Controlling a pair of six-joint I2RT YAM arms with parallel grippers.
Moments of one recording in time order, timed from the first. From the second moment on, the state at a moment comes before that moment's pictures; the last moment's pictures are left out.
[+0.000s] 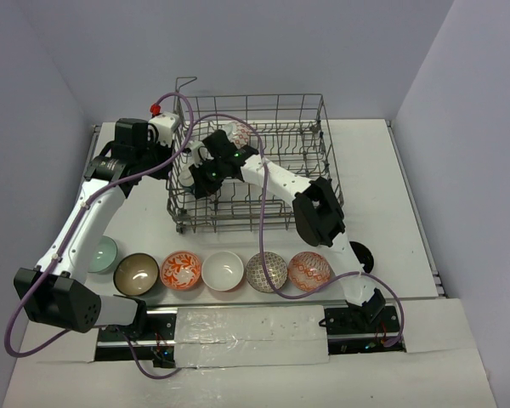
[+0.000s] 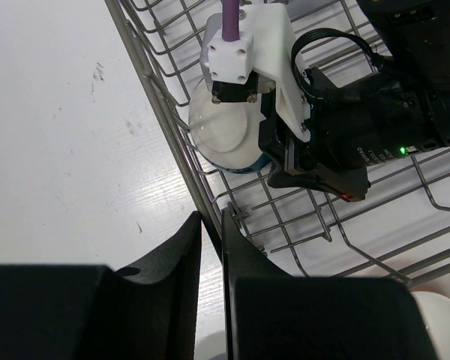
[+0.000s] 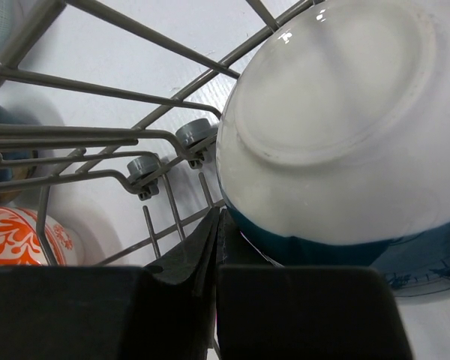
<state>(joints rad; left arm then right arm) -0.24 1.35 1.36 -0.68 0.09 0.14 0.75 2.37 2.11 -0.58 -0.49 0.01</state>
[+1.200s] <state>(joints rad) -0.25 1.32 1.33 -0.67 0.16 0.19 0.69 2.37 2.14 -0.52 -0.27 0.01</state>
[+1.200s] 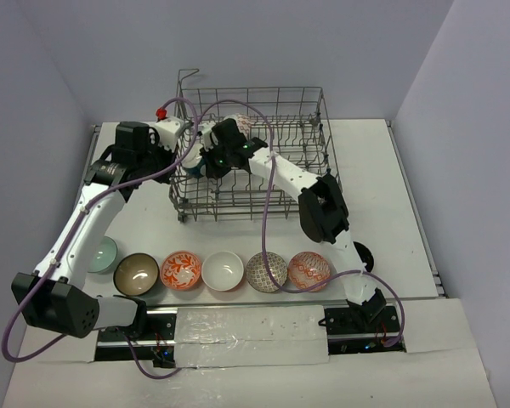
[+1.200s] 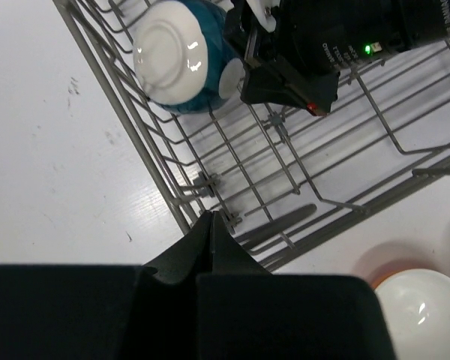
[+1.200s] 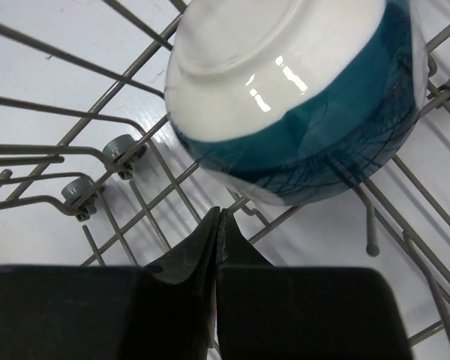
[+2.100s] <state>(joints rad) -0.26 1.35 1.33 -0.64 0.14 0.15 0.68 2.36 2.12 -0.52 -0.34 -0.03</state>
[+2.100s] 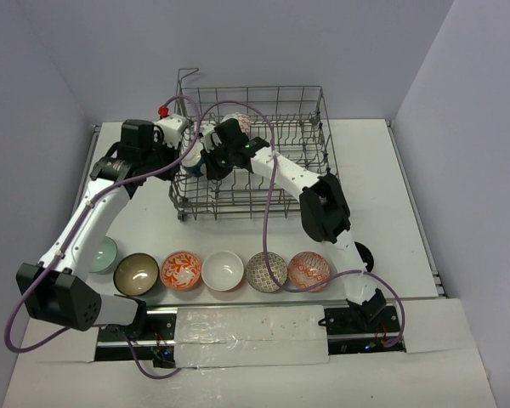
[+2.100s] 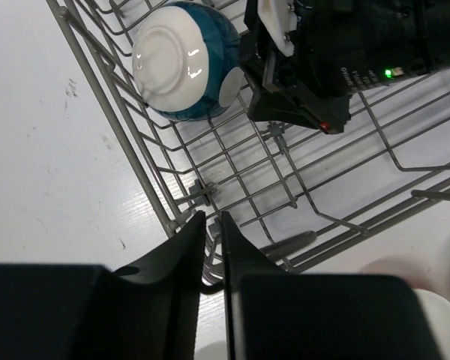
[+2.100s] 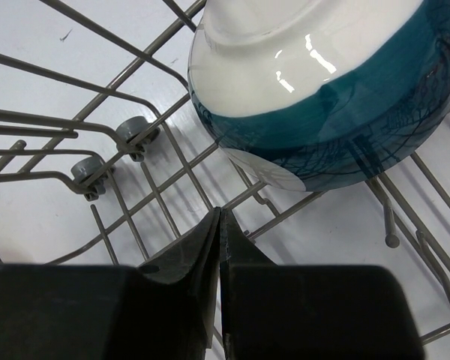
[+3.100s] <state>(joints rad) -0.29 1.36 1.33 -0.65 0.09 0.21 0.67 2.36 2.12 -0.55 -0.41 -0.06</state>
